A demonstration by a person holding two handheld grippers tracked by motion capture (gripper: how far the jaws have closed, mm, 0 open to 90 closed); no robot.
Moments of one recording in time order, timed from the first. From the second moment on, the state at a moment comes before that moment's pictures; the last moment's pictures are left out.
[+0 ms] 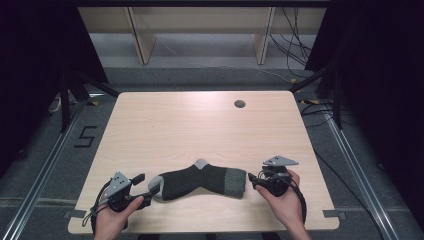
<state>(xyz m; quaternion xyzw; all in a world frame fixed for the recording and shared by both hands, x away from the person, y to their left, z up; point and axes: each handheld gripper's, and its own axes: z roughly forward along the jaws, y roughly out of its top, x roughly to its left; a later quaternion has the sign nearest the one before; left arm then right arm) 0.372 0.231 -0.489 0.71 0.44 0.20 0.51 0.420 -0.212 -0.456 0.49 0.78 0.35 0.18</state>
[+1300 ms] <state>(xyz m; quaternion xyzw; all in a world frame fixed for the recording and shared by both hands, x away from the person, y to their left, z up) 0.403 0.230 -0.498 0.71 0.52 0.12 0.46 0.441 -0.181 -0.466 0.48 0.80 0.34 0.11</state>
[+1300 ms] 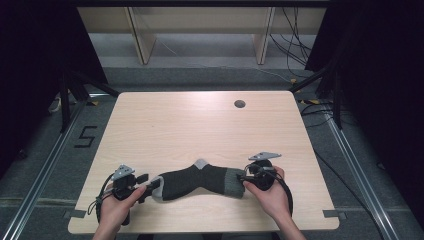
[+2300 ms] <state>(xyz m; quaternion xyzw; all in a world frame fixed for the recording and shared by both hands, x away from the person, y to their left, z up) 0.404 0.232 -0.514 0.70 0.54 0.05 0.47 0.440 -0.175 -0.474 0.49 0.80 0.32 0.12</state>
